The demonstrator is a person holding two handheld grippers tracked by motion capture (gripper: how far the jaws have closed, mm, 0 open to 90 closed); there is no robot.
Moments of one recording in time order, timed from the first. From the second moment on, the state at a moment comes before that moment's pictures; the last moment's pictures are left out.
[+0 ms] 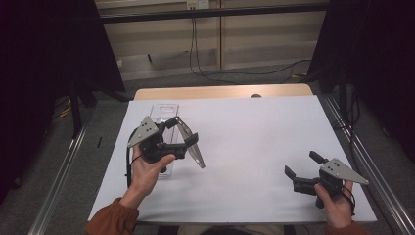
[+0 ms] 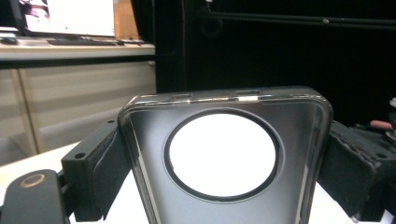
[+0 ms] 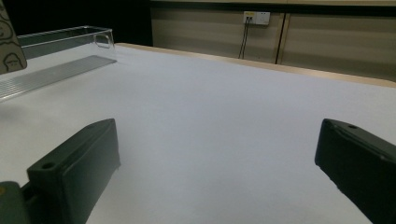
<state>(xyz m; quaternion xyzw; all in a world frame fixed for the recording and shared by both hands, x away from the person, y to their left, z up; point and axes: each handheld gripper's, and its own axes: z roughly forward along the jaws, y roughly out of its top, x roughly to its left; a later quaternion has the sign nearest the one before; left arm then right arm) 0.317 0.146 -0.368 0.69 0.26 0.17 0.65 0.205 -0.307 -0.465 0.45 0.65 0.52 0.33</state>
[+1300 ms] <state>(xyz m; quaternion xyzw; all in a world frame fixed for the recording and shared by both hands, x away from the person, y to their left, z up) 0.386 0.197 -0.338 0.66 0.35 0.26 0.61 0.206 -0.306 -0.465 0.44 0.65 0.53 0.32</state>
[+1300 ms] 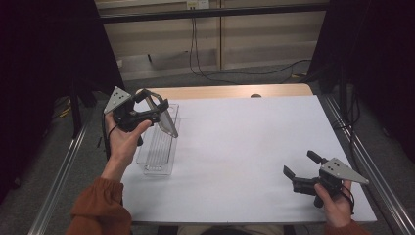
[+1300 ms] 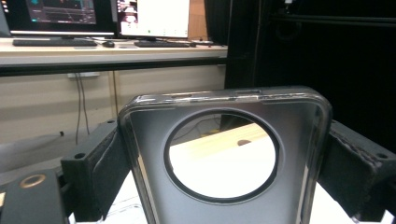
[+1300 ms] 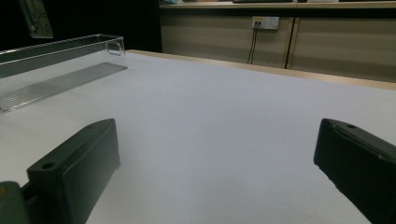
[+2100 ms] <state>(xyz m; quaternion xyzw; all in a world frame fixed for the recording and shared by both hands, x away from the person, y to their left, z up) 0.444 0.206 -0.356 0.66 0.38 0.28 0.58 0.206 -0.306 -0.465 0.43 0.65 0.54 0.32</state>
